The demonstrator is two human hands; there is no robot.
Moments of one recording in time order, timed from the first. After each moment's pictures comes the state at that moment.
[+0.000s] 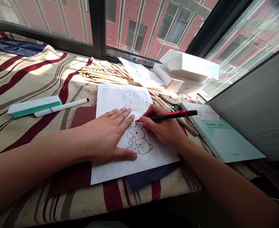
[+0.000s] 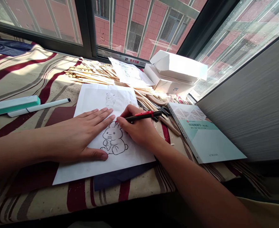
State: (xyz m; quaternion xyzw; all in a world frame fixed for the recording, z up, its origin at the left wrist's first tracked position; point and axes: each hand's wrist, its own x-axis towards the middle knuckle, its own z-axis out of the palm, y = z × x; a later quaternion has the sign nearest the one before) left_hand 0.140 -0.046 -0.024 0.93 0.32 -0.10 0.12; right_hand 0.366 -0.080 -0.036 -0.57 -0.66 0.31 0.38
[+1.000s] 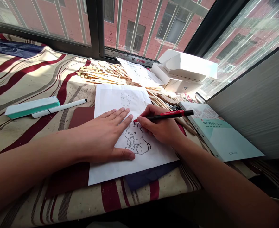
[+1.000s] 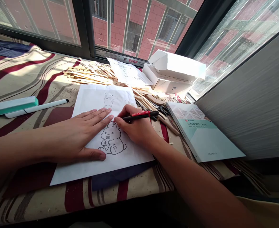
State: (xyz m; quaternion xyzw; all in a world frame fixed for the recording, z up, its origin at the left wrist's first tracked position) left_hand 0.141 -0.045 -0.025 0.93 0.32 -0.11 0.10; right_hand 0.365 -0.078 -0.035 -0.56 -0.67 0.29 0.39
